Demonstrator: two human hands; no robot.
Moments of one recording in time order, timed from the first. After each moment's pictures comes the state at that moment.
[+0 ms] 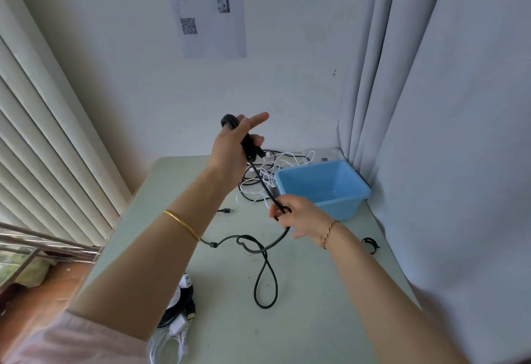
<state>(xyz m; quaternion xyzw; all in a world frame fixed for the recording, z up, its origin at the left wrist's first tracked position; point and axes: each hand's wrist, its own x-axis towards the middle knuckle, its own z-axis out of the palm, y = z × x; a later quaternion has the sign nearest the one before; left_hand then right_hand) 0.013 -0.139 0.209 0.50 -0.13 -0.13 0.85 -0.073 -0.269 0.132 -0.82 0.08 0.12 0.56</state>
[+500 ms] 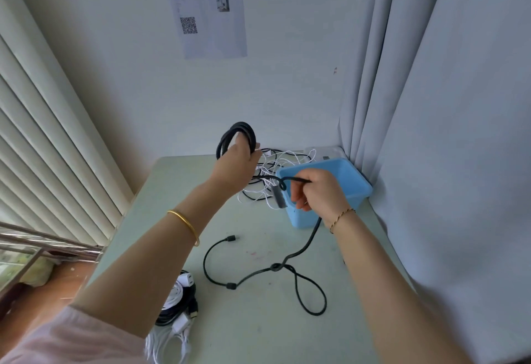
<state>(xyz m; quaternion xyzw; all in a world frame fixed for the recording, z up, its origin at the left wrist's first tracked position) 0.017 -0.132 0.186 0.91 -0.21 0.04 0.35 -0.076 -0.277 0.166 -0.80 0.12 -0.10 0.58</state>
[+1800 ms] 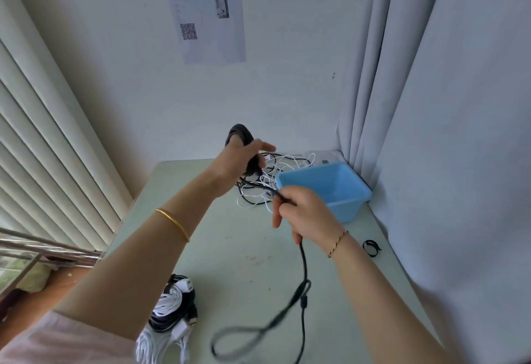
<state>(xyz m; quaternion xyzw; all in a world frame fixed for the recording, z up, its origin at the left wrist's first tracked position) 0.015 -0.131 0.207 0.76 -0.20 -0.11 0.61 -0.099 -0.257 0.166 -0.84 0.00 -0.02 0.55</state>
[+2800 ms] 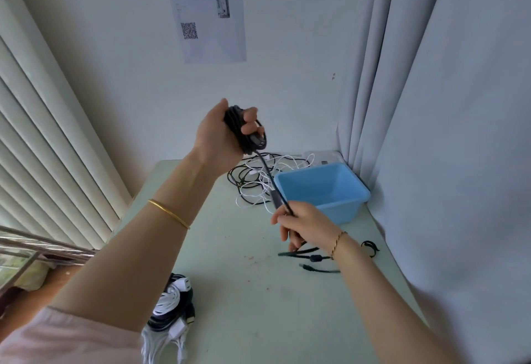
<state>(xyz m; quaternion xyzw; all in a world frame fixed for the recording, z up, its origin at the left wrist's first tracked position) 0.019 -0.130 0.245 0.39 -0.15 -0.25 0.87 -0.086 -0.277 0.129 -0.82 0.01 0.09 0.57</state>
